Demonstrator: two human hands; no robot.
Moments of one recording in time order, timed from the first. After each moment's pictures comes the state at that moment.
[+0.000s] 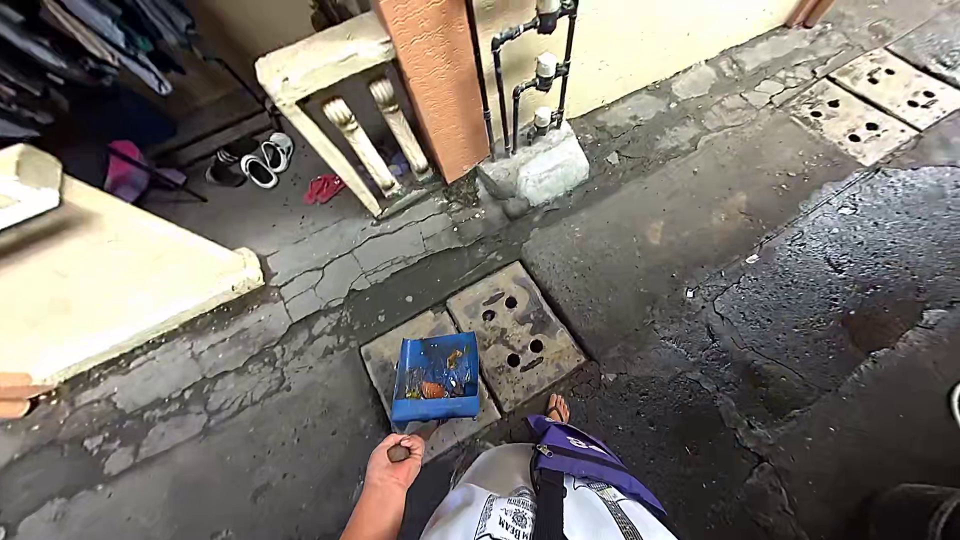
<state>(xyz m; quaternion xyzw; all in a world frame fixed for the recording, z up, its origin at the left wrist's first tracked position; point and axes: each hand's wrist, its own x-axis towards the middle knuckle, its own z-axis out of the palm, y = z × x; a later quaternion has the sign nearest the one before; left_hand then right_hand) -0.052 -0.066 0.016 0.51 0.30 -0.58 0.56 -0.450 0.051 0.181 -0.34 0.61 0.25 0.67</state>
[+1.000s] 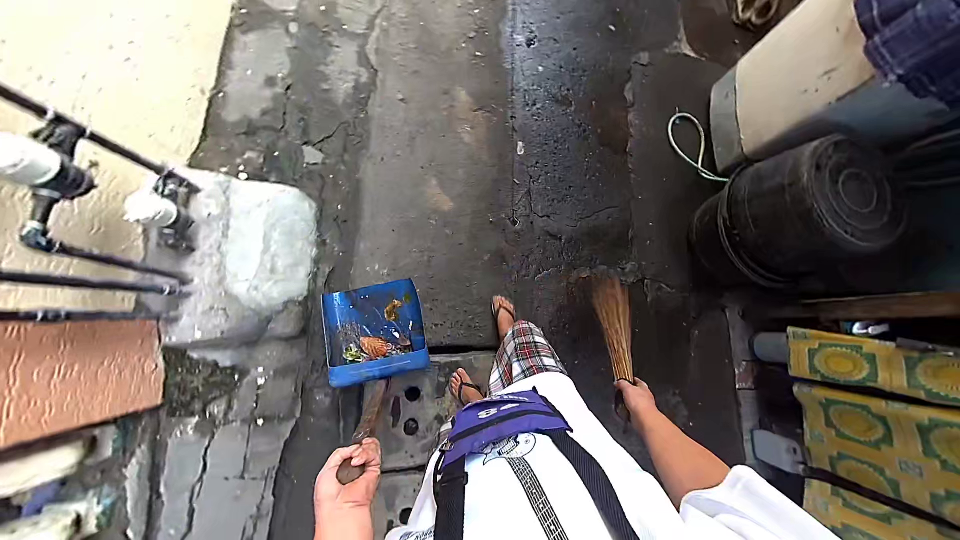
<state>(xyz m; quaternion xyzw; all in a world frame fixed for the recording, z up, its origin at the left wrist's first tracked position) -0.402 -0.537 -0.039 0.57 0.08 -0.79 0.20 -0.612 -0.050 -0.095 0.49 0.74 -0.34 0.30</state>
